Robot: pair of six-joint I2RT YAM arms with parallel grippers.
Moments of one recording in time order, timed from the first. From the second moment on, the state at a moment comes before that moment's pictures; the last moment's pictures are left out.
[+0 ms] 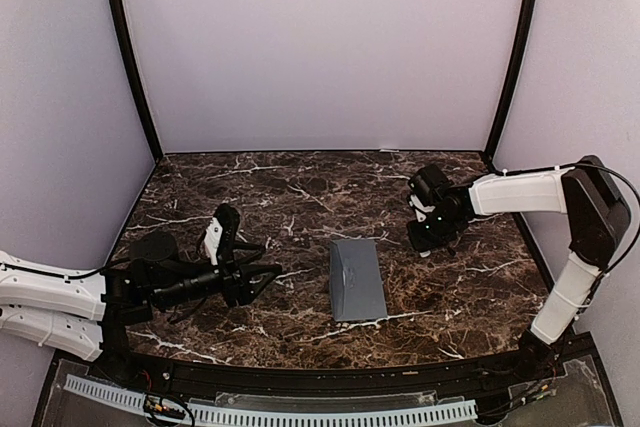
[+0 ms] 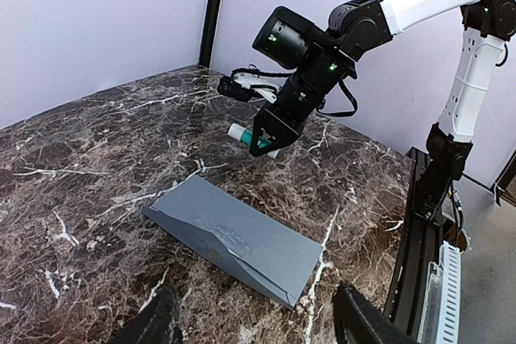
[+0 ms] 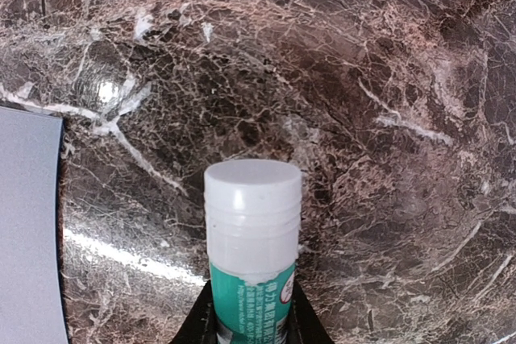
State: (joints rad) left arm -1.07 0.99 0.34 0.49 -0.05 -0.22; right arm 0.57 1.70 1.03 -0.53 0.13 0.28
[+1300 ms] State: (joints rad) left arm -1.07 1.77 0.77 0.38 -0.17 -0.23; right arm 0.80 1.66 0.90 -0.27 0.11 0.40
